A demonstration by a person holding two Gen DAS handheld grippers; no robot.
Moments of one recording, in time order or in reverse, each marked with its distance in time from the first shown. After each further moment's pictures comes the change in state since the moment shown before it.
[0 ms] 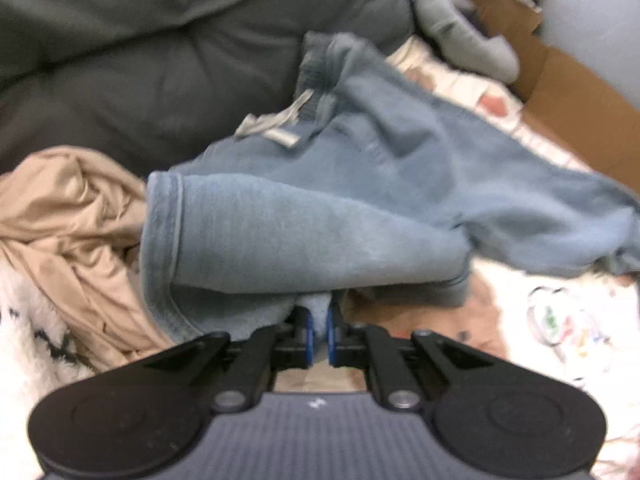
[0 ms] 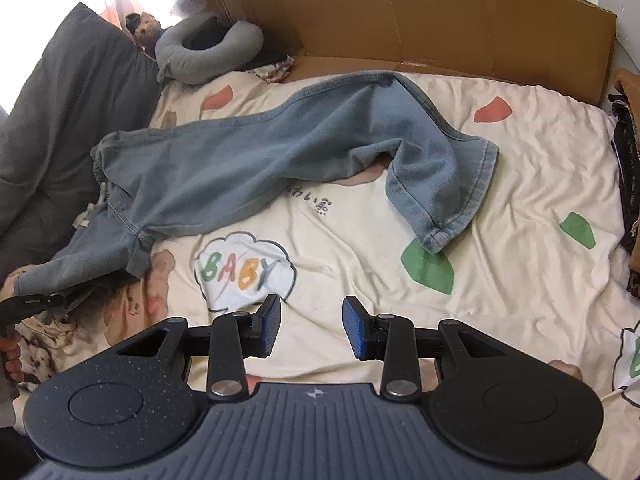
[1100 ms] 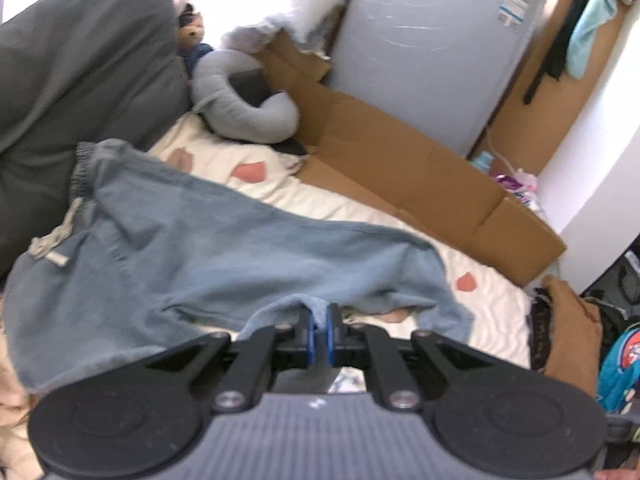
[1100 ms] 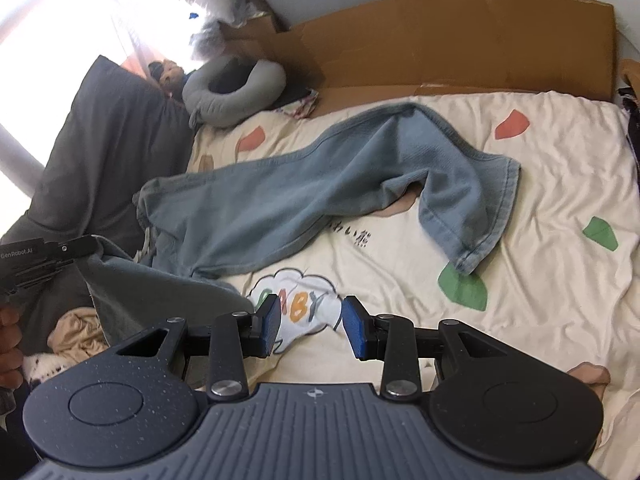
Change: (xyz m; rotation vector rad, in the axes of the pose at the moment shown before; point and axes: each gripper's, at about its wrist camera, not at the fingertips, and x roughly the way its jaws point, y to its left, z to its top) left arm -0.115 -0.181 0.049 0.122 -0.102 -0.433; right arm -0.034 -0.002 0.015 0.092 -0.077 0.125
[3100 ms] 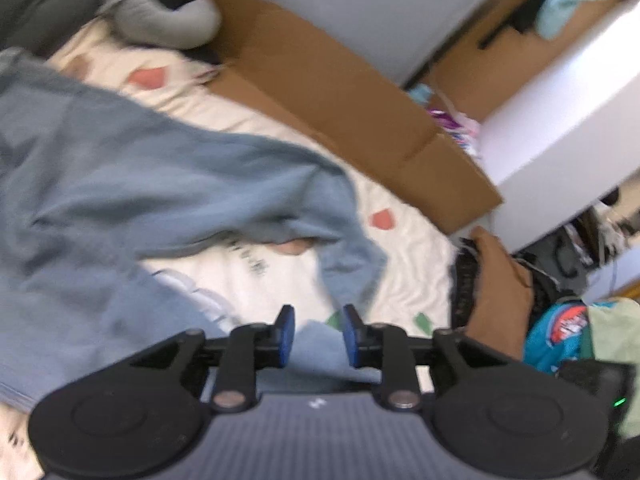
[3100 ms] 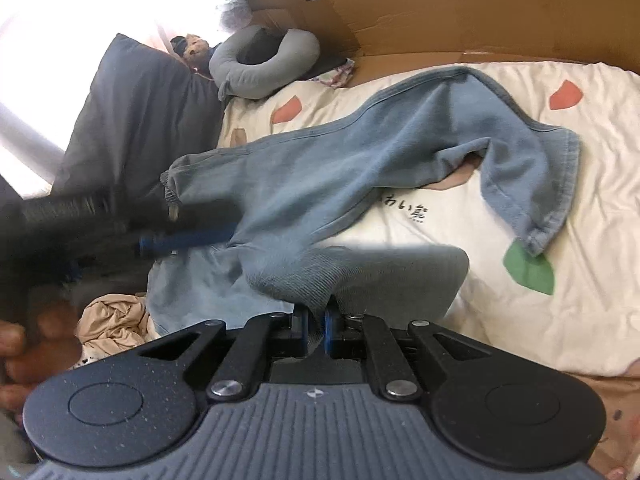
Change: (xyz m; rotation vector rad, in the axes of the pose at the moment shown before) left arm 0.066 -0.040 -0.028 -0.113 0.231 -0.192; right arm 0.042 0.027 -0.005 -0.003 0.099 0.090
